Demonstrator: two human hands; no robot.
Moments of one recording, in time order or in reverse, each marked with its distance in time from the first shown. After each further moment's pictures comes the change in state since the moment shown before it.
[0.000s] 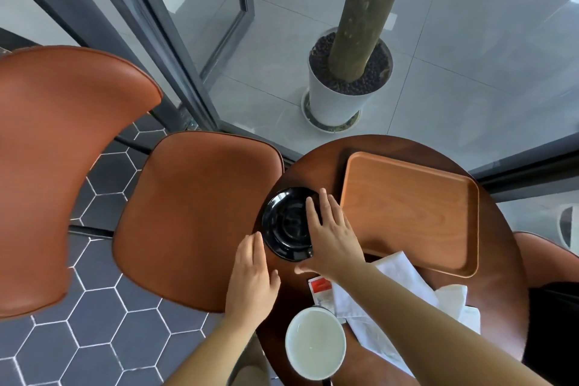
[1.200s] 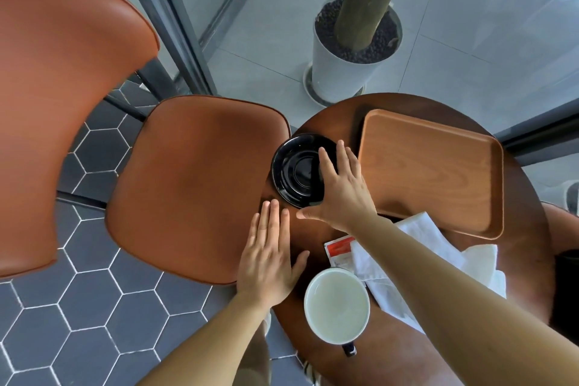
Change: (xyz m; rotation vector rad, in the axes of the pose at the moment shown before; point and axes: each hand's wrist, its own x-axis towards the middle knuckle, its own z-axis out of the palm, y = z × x) left_hand -0.010 -0.038 0.063 0.325 0.072 0.273; right_hand 0.021 -0.010 0.023 0.140 0.196 0.083
